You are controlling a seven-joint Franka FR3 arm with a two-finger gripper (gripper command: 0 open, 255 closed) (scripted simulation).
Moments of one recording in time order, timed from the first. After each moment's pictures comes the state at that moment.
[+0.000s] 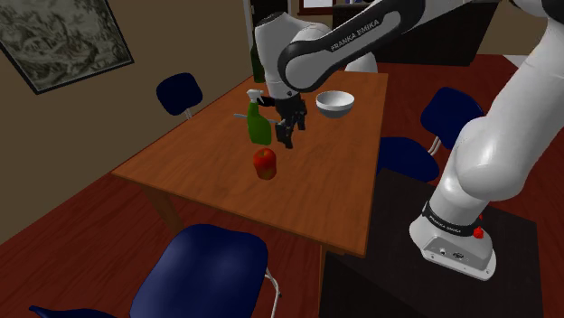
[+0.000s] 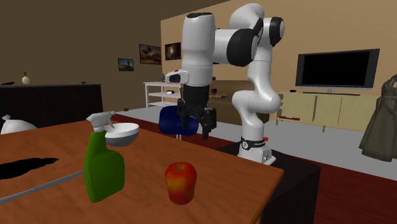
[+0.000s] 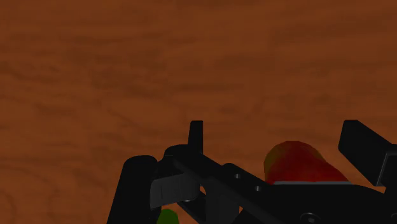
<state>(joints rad) 0.11 -0.15 0.20 -2.21 -0.12 1.95 0.20</state>
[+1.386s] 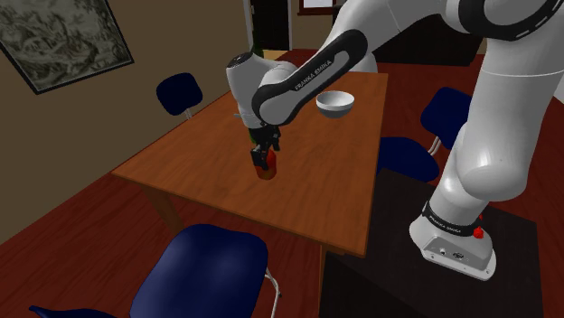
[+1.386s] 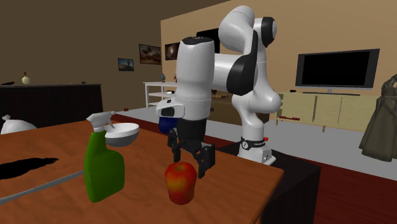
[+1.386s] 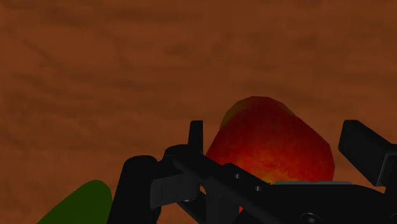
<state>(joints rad) 0.15 0.14 0.24 -2.07 -0.21 2.10 0.25</state>
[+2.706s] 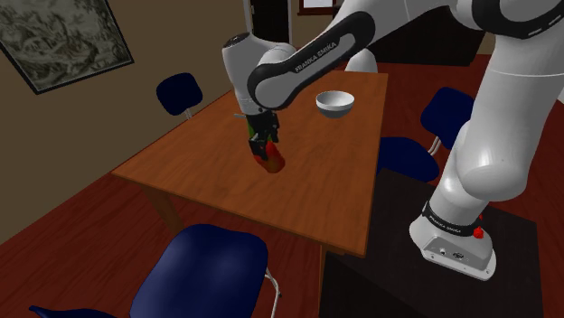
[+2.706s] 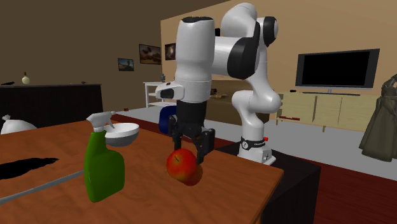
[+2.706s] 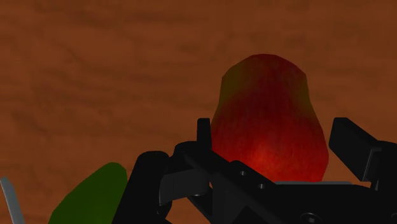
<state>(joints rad) 0.15 0.10 0.24 -2.02 -0.19 2.01 0.22</state>
